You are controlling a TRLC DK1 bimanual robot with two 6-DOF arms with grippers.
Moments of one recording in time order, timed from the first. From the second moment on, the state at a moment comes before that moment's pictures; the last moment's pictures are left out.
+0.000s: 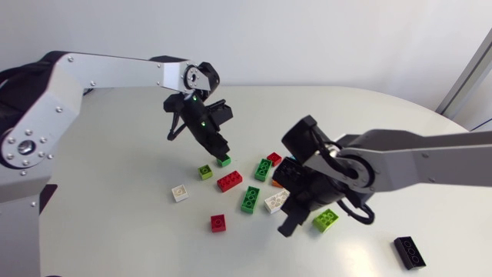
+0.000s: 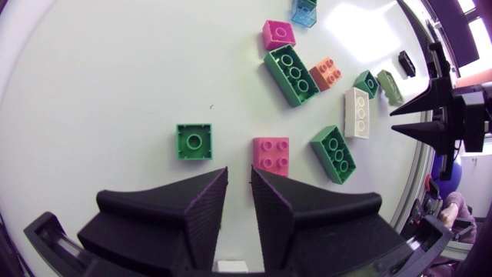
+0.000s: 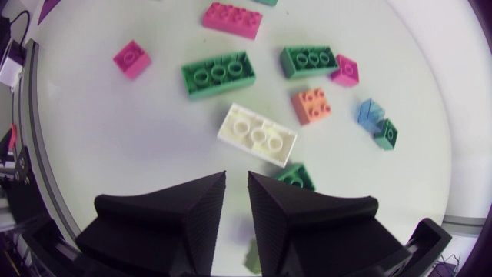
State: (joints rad) left arm -0.41 2.18 1.77 -0.98 0.28 0.50; right arm 0.64 1.54 0.88 -0.48 0.01 -0.28
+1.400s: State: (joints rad) left arm -0.83 2.39 2.08 -1.13 0.39 0.47; right arm 0.44 1.19 0.62 -0.57 -0.08 -0.46
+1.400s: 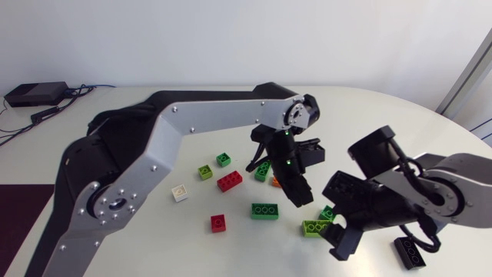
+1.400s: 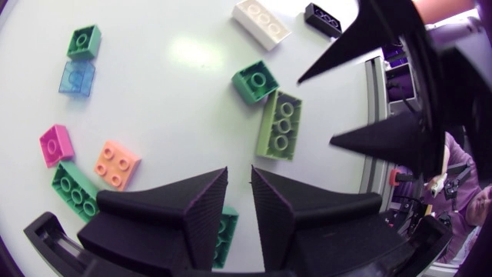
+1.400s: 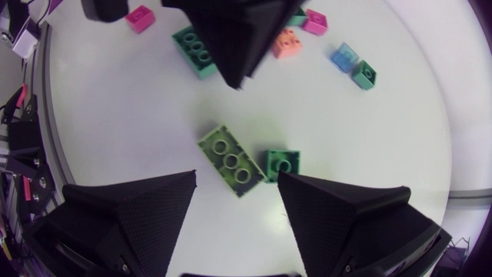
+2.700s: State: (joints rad) left arm -0.81 2.21 1.79 -1.06 0.29 0.48; right arm 0.41 1.24 0.69 -0.53 -0.17 -0.53
